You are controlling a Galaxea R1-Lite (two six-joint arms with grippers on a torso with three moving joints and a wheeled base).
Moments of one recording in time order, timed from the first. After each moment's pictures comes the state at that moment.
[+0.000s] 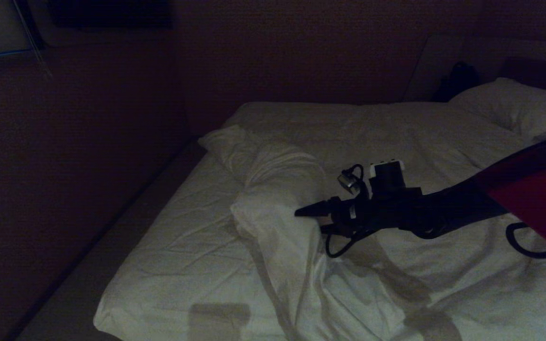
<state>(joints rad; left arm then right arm) 0.00 0.00 -0.02 0.05 0.01 -0.03 0.37 2.20 -1.31 -0.35 0.79 0.61</state>
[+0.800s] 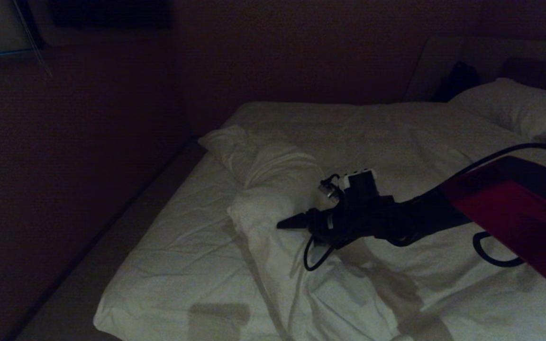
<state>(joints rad) 0.00 0.00 -0.02 0.05 0.01 -0.03 0.46 2.28 -1.38 -0.32 0.64 0.59</state>
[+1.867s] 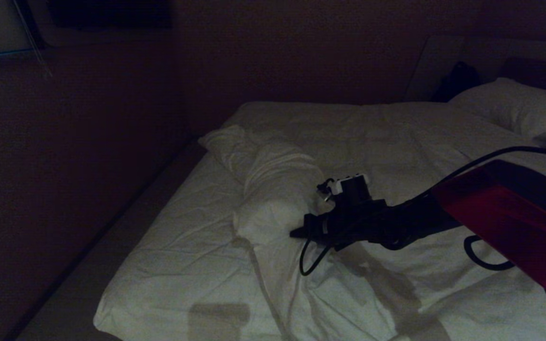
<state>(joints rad) 0.00 0.00 -0.02 0.05 0.01 -0.03 0.48 2.30 -1.39 -0.30 0.47 0.54</state>
